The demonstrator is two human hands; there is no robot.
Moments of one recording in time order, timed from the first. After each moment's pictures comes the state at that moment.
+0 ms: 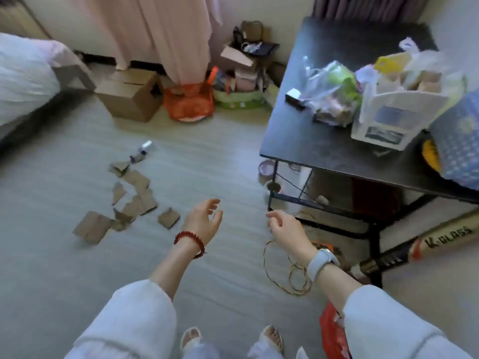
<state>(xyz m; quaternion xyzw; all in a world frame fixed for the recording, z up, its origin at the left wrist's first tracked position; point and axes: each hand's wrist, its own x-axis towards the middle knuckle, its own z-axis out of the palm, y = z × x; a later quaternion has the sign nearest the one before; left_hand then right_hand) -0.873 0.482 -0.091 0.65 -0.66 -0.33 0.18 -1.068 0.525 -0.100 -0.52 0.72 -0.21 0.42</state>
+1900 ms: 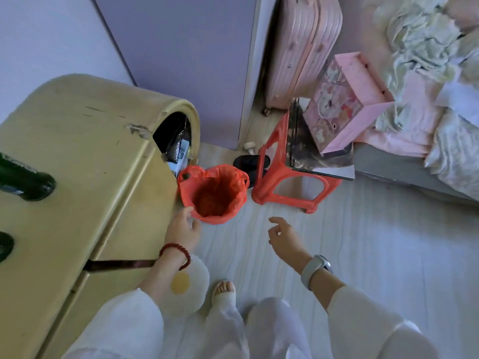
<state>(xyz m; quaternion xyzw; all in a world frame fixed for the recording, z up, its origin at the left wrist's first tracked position) 0.608 0.525 -0.215 0.89 0.14 -0.18 0.39 0.555 0.308 -0.206 -0.83 0.27 0.22 0.44</state>
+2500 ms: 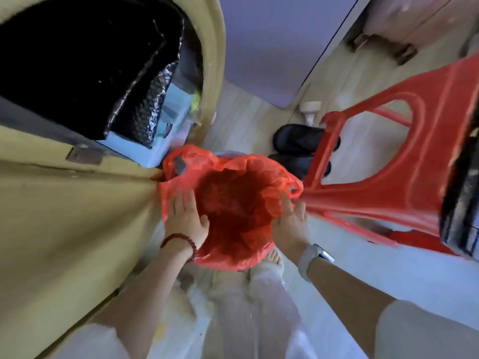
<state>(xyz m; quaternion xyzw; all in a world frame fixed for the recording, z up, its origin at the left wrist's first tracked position) 0.817 0.515 -0.574 0.92 0.17 -0.32 0.18 0.819 0.314 -0.563 -0.90 0.17 0.32 0.25</state>
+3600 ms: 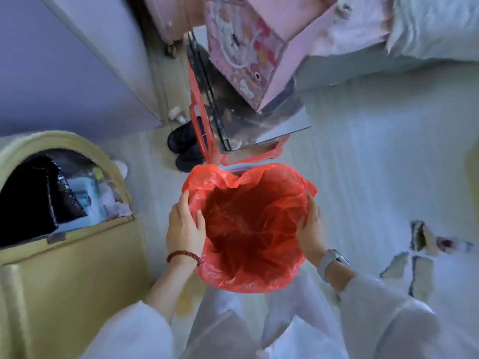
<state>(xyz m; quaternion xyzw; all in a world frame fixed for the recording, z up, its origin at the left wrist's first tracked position) 0.730 0.339 -0.305 0.94 -0.12 -0.20 0.26 0.575 0.150 -0.311 -0.77 0.52 0.08 0.37</state>
